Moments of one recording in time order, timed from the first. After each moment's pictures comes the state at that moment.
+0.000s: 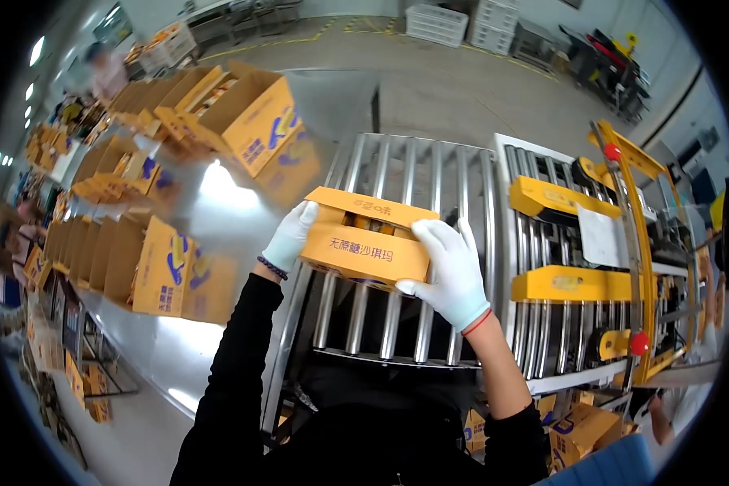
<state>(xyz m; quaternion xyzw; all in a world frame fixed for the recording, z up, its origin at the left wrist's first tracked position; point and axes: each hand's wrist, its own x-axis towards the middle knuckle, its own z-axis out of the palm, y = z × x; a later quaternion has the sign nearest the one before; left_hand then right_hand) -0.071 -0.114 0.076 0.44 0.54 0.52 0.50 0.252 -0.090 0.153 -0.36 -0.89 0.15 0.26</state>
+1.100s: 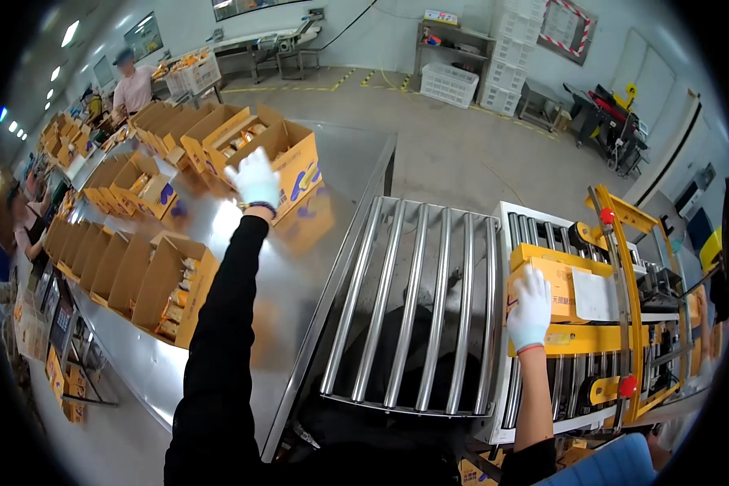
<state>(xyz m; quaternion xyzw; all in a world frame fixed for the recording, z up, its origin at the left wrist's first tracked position) -0.224 0.021 0.148 0.42 0.84 0.12 -0.33 0.369 -0.015 0.117 -0.55 -0.80 -0.10 0.23</state>
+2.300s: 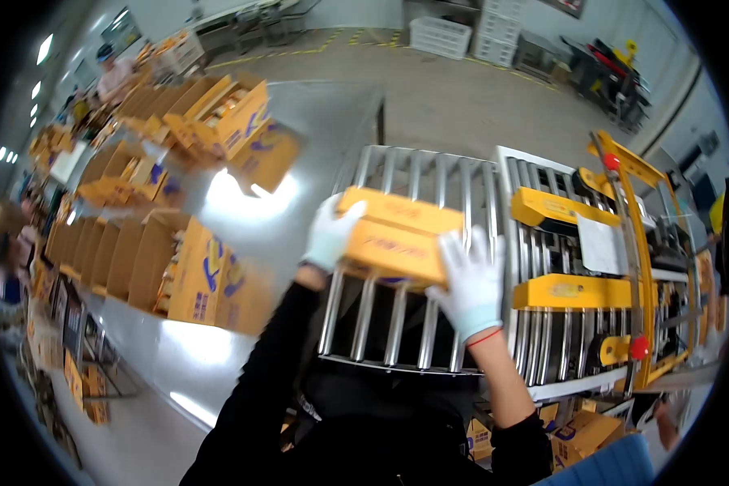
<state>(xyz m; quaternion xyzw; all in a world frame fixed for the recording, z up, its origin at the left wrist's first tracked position) -0.016 -0.063 0.067 0.37 0.57 0.61 0.42 0.266 -0.092 0.149 -0.47 -0.88 -0.03 0.08</state>
